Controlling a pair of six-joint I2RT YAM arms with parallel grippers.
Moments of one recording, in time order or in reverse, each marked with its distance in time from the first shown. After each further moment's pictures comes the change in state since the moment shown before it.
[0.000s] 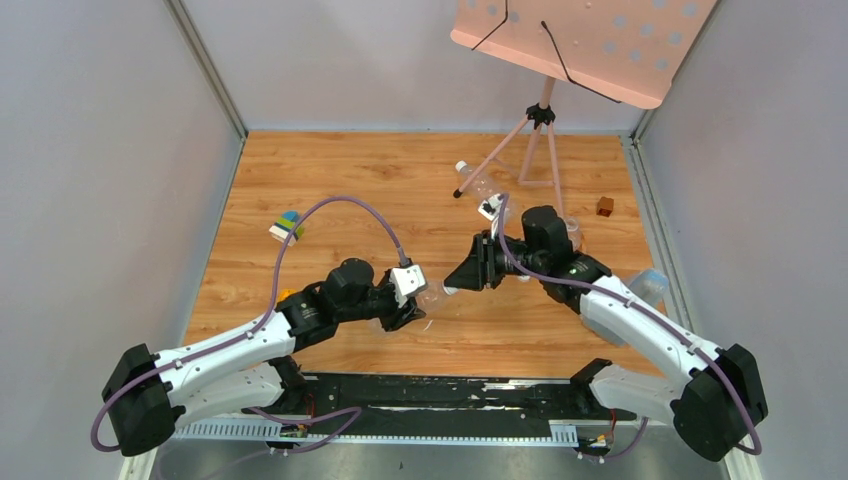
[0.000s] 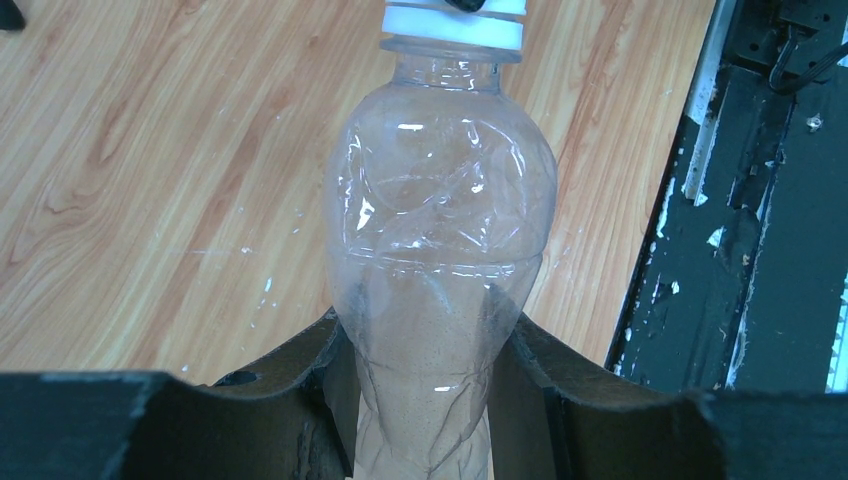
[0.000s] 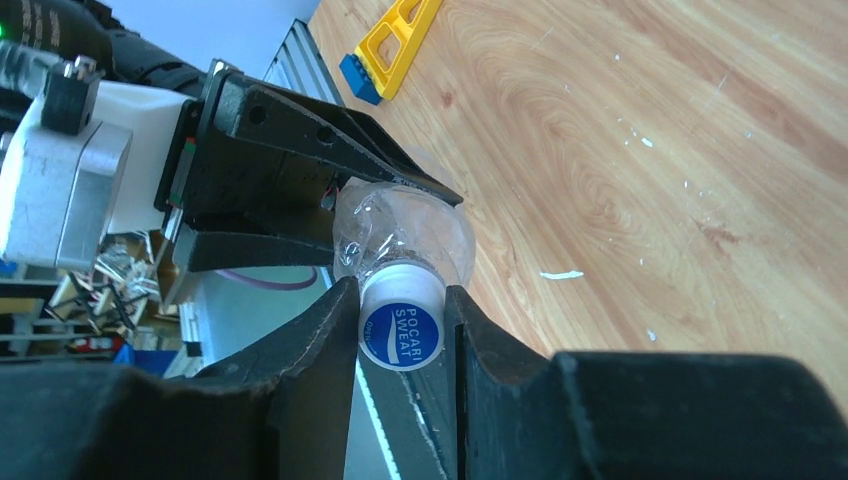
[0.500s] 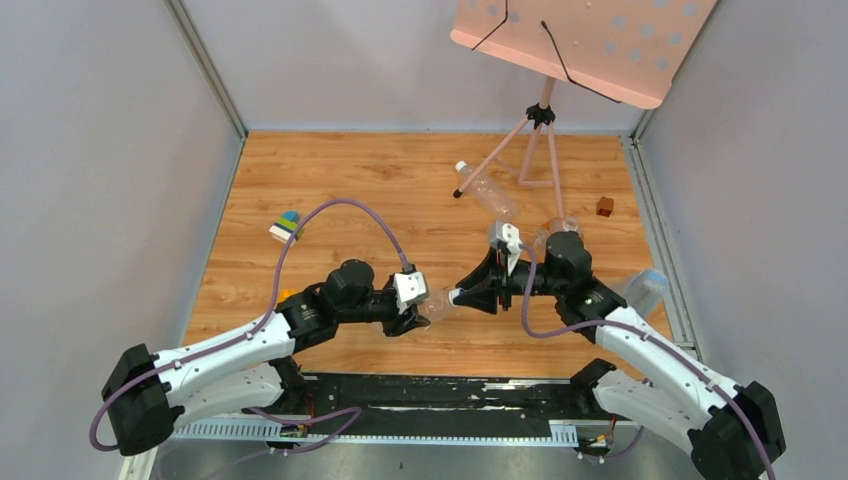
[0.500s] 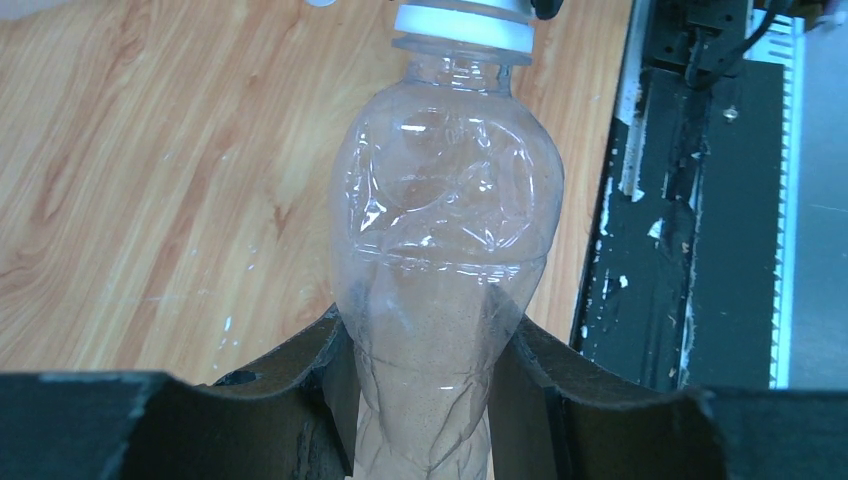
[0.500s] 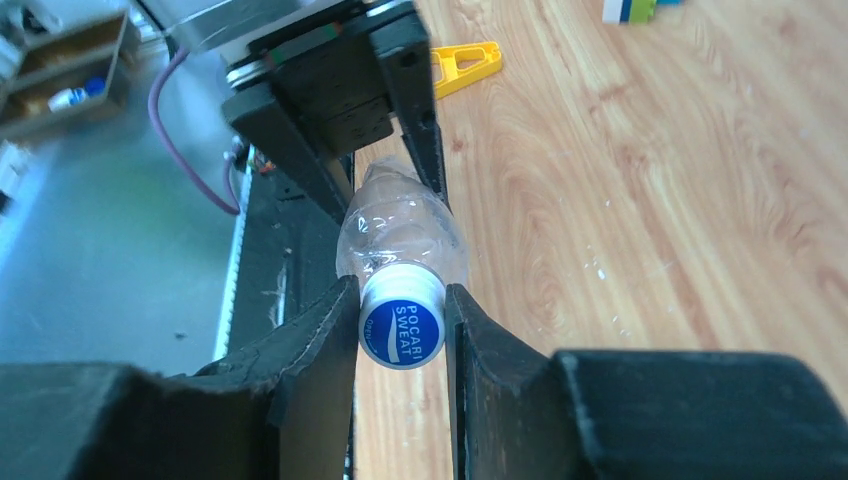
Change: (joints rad) left arm -0.007 -0.005 0.000 0.019 0.086 0.016; right arm 0.000 -0.182 -0.184 0.244 -0.167 -0.407
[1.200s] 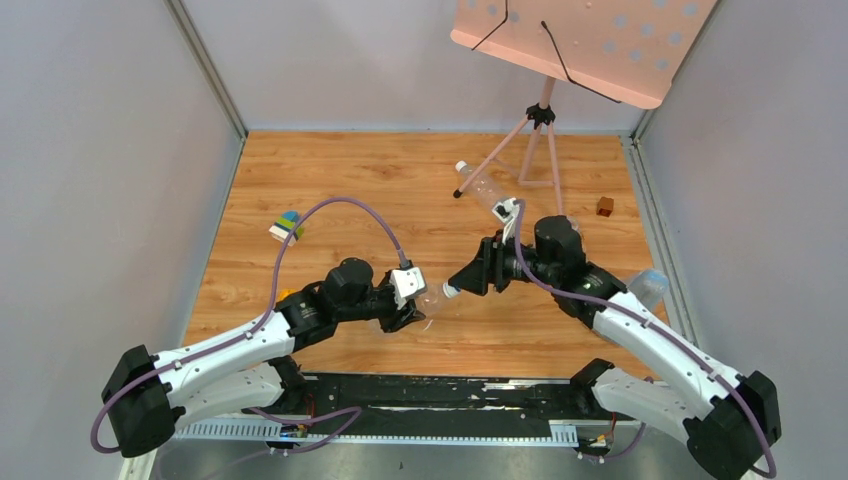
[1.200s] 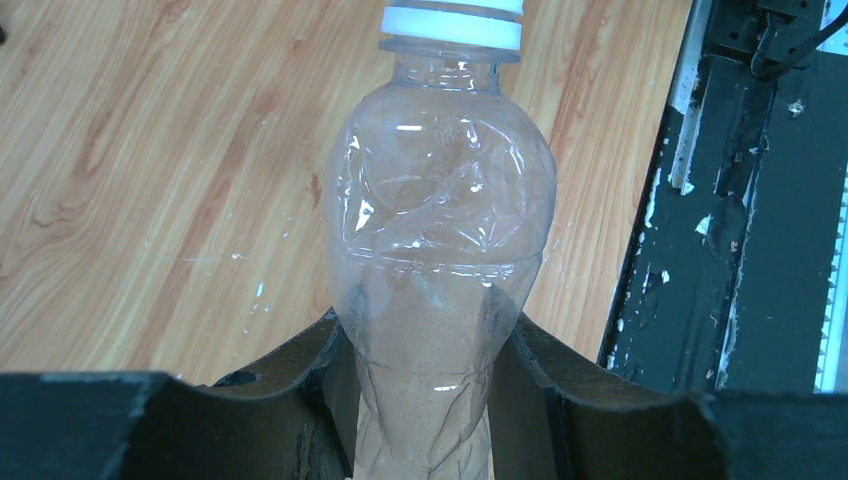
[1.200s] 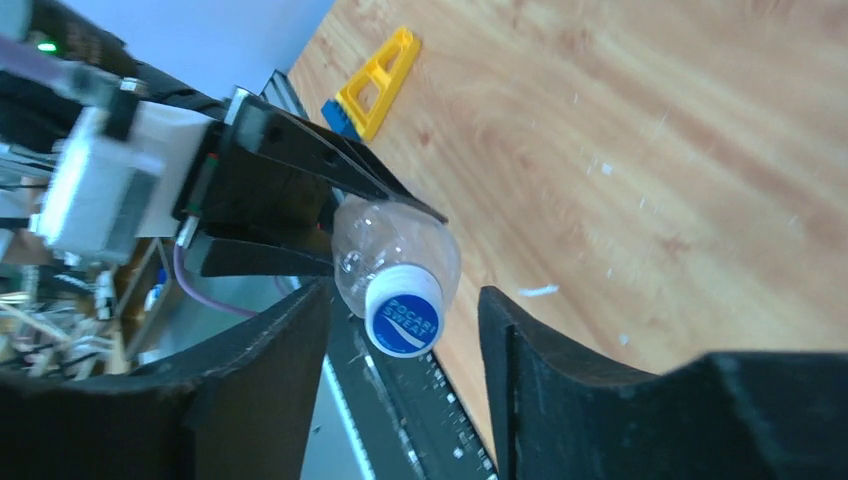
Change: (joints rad) left arm 0.009 0.000 0.001 -0.031 -0.041 0.010; right arm 0.016 0.014 0.132 -0.218 0.301 0.378
